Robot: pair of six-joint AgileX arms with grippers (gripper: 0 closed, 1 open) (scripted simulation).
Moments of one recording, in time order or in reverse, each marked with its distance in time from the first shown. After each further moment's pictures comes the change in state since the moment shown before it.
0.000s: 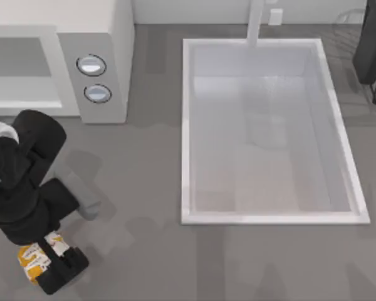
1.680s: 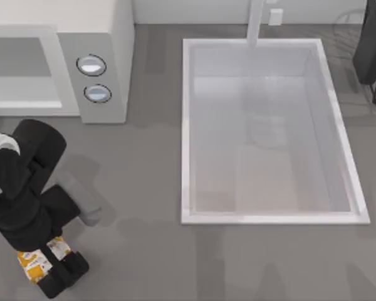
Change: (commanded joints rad) left arm 0.001 0.086 -0.079 0.159 0.000 0.003; right arm 0.000 0.000 0.000 0.000 0.000 0.000
